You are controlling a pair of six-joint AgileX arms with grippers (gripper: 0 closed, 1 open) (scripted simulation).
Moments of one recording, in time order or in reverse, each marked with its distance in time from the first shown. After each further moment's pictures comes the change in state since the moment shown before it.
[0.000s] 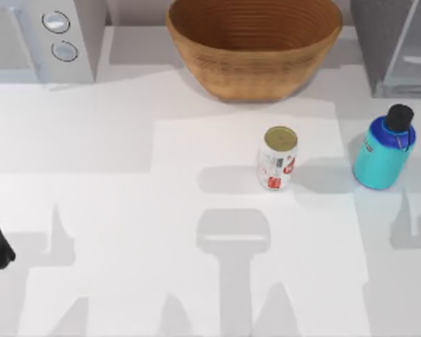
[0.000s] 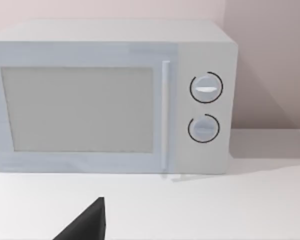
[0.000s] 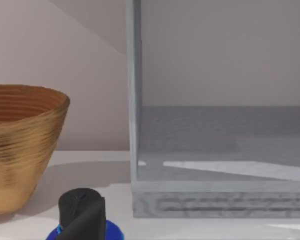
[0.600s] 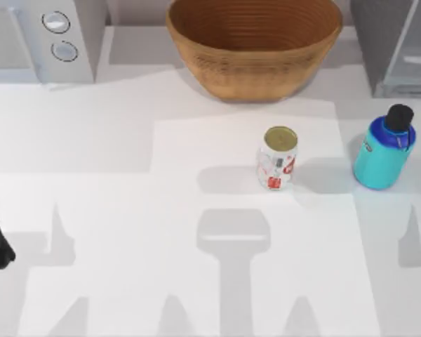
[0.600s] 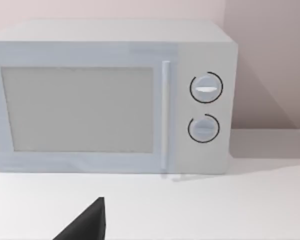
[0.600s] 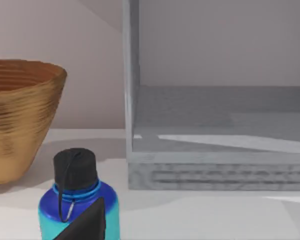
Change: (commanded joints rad) left arm 0.000 0.000 0.000 0.000 0.000 0.000; right arm -0.063 -0.276 -0.046 -0.251 -0.066 -0.009
